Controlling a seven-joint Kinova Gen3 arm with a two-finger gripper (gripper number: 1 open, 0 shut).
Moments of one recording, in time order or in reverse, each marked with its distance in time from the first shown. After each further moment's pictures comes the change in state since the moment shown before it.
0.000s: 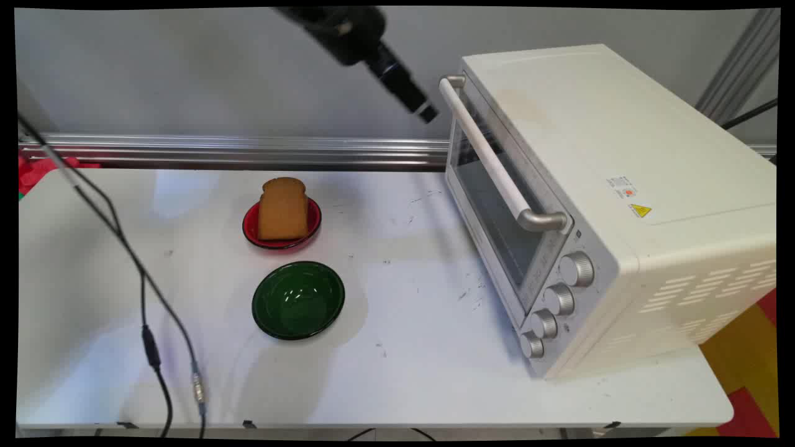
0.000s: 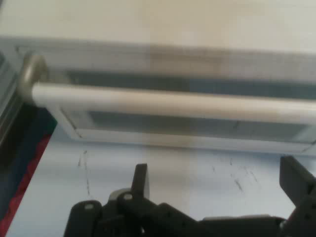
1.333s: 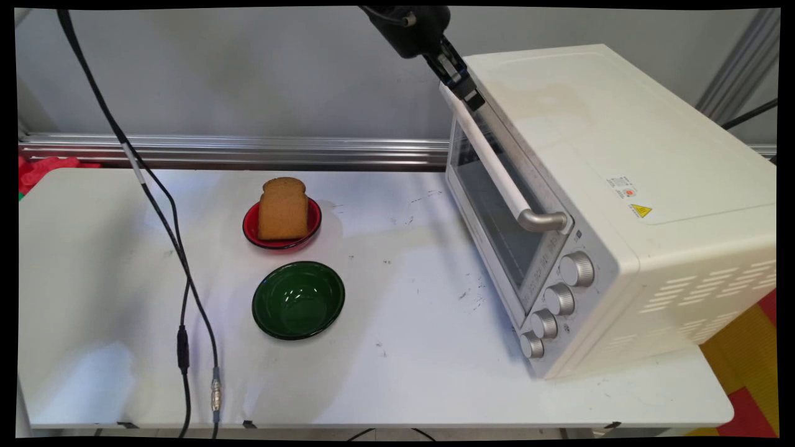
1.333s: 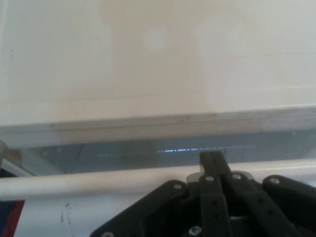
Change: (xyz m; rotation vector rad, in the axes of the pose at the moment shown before) arm 0.049 -0.013 0.048 -0.096 0.005 0.102
